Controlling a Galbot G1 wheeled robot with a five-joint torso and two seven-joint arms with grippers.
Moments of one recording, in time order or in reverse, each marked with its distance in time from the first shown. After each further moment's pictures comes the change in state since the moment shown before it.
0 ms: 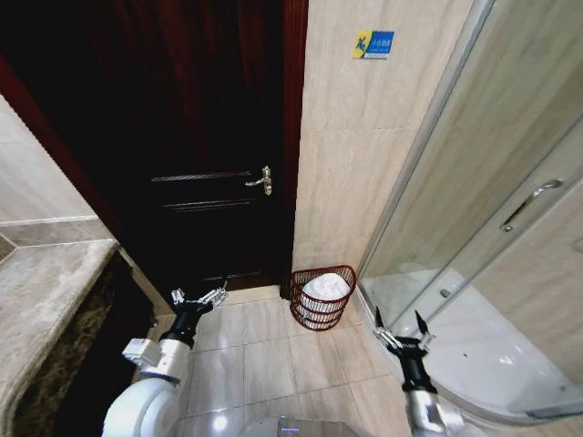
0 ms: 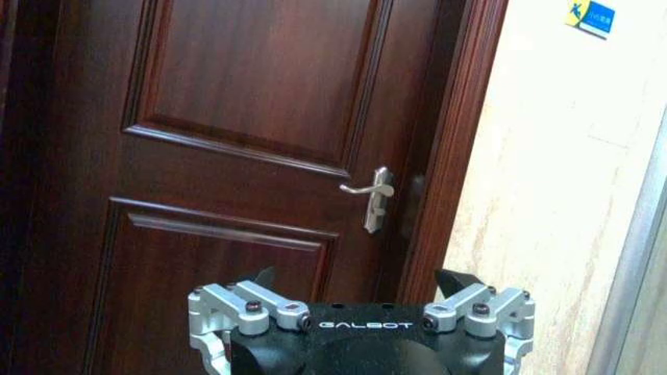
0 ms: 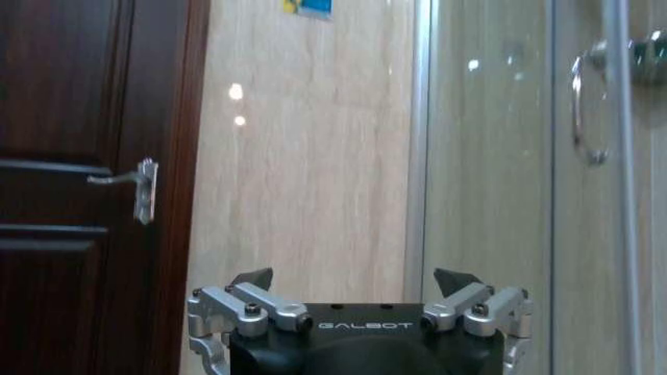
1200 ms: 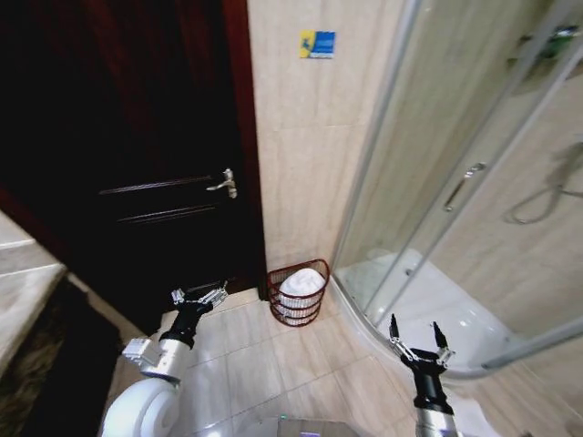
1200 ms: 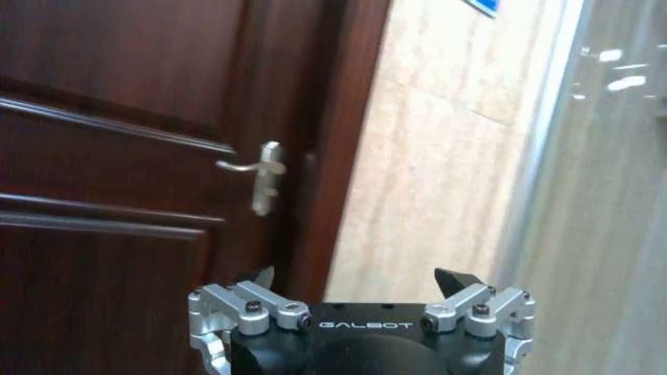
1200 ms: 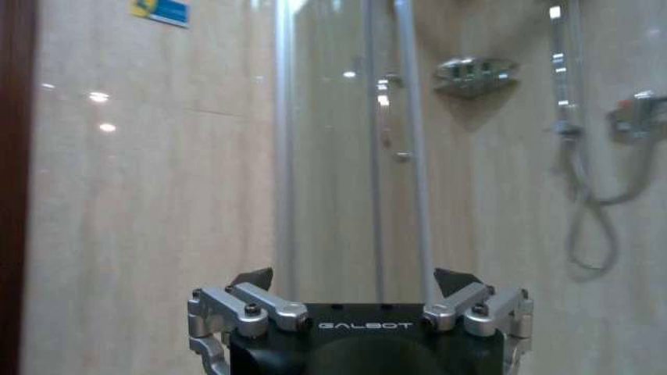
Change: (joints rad) left arm 0.000 0.000 0.000 0.000 0.000 0.000 0.000; right arm 0.008 0.001 0.016 -0.055 0.109 0.038 0.017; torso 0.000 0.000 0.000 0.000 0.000
